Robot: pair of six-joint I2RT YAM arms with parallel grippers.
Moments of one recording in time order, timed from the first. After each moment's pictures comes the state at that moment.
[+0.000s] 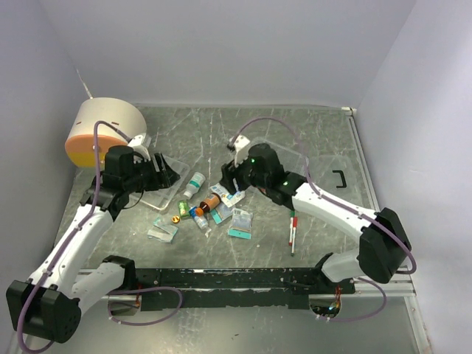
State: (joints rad) left arm -0.24 0.97 0.79 -0.37 0.30 -0.42; right arm 0.72 1.38 0.99 -0.10 -0.10 0.11
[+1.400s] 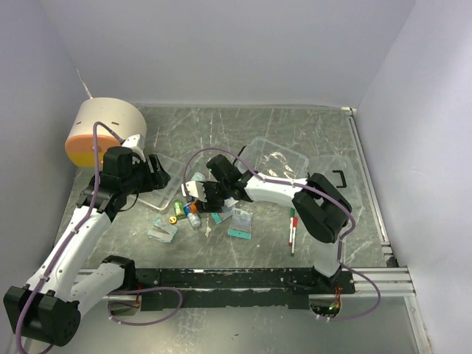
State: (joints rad) left arm -0.25 0.94 0.82 -0.50 0.08 -0.39; right arm 0.87 1.88 1.20 -0.17 -0.51 -0.86
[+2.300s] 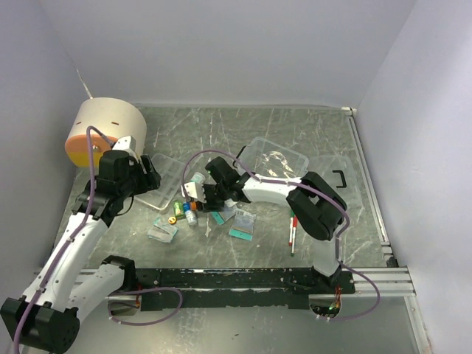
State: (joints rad) left arm -0.25 0.89 0.82 -0.55 -0.06 -0.40; right arm 0.87 1.93 1.20 -0.16 -0.46 -0.86
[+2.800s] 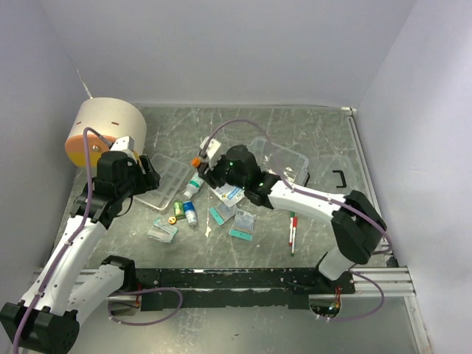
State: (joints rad) left arm -0.25 0.85 0.82 -0.56 -0.09 -0.41; right arm 0.87 1.62 1.04 0.22 -0.18 -0.27
